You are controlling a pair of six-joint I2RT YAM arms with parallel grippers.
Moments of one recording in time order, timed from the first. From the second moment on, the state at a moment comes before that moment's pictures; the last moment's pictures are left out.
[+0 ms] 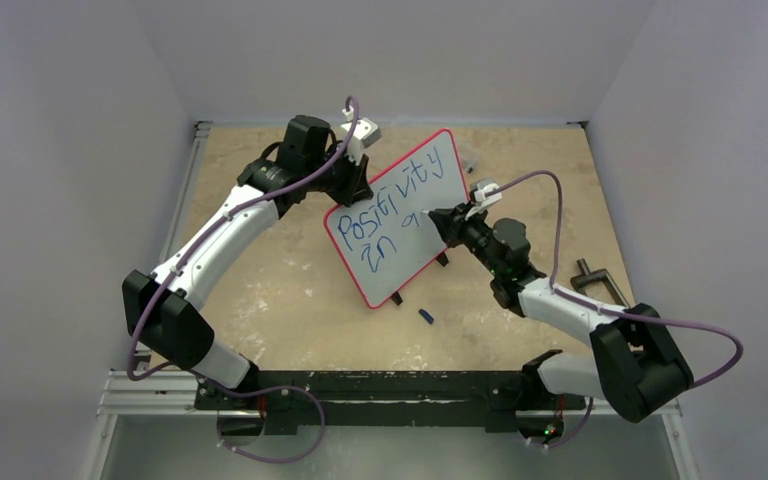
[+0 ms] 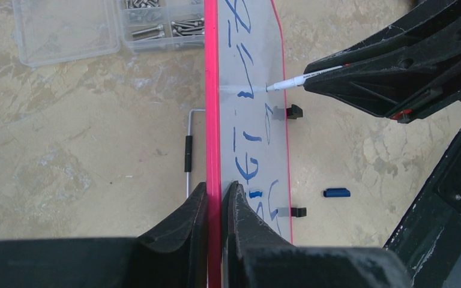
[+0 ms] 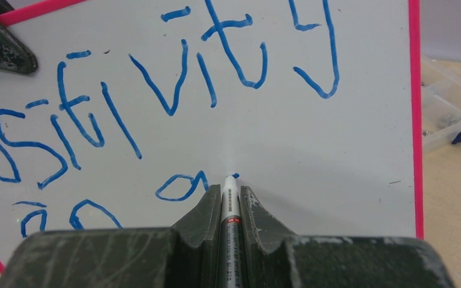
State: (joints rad) left arm -0.51 1.53 1.49 -0.60 0.36 0.08; right arm 0.48 1.25 0.48 0.74 -0.11 0.23
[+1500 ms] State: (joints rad) left arm -0.51 1.52 1.49 -0.60 0.36 0.08; right arm 0.50 1.21 0.50 0.57 0.01 0.22
